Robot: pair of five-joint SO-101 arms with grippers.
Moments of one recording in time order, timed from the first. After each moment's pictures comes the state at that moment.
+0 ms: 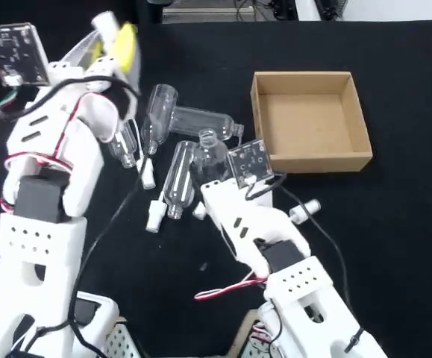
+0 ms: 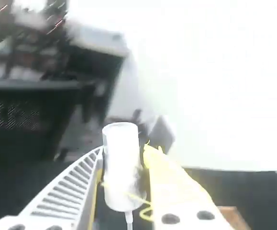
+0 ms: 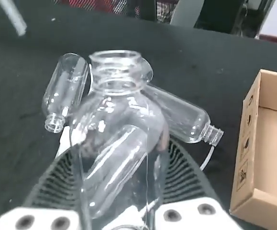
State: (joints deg) left arm 6.6 -42.8 17.0 31.3 14.4; right arm -23.9 -57.8 82.2 6.6 -0.6
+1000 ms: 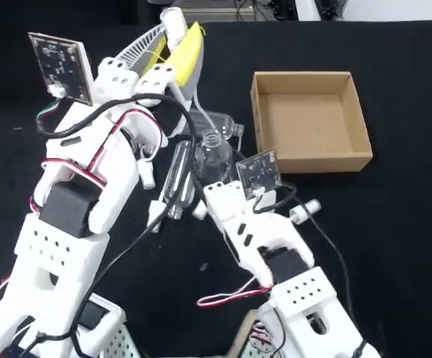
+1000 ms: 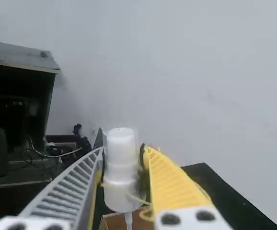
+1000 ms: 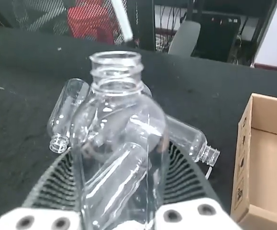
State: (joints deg) left arm 19.3 -42.8 16.6 27.6 14.4; right arm -23.9 -65.4 85.7 4.7 -0.6
